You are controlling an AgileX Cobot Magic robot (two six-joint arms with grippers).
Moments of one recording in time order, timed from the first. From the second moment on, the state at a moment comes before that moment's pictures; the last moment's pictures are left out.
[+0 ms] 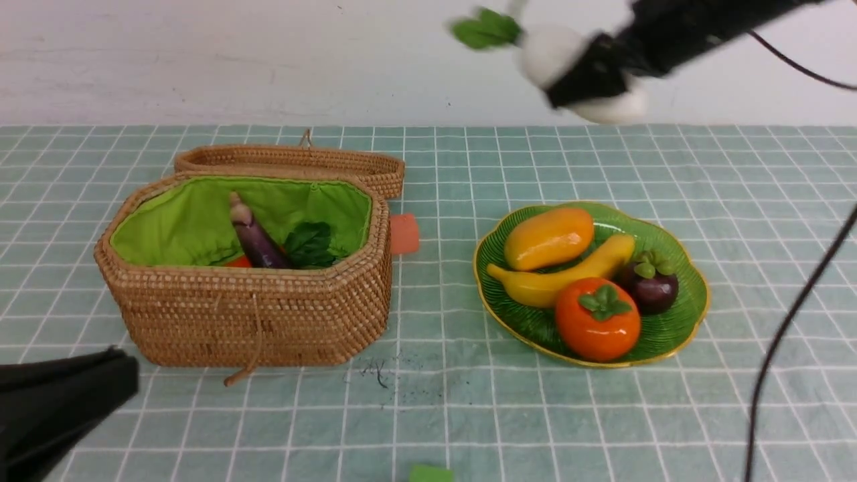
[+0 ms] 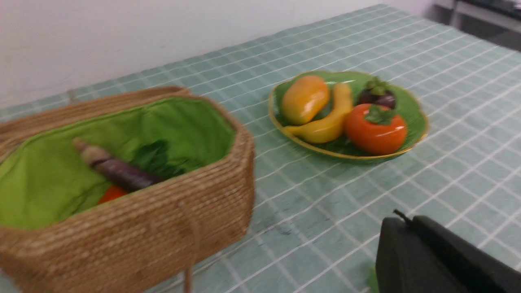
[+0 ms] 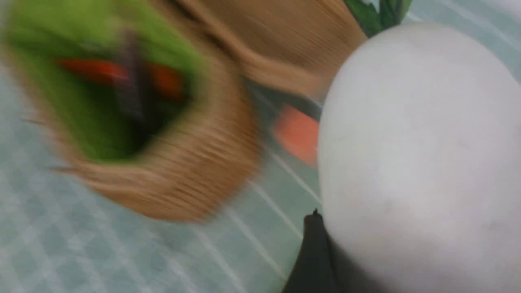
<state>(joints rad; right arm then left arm) 0.21 2.08 -2.26 0.77 1.18 -0.80 -0.69 0.45 -0.54 0.31 0.47 -0.33</state>
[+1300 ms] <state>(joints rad) 0.69 1.61 -1.94 0.04 1.26 -0.08 -0.69 0.18 -0.42 0.62 0.35 -0.84</state>
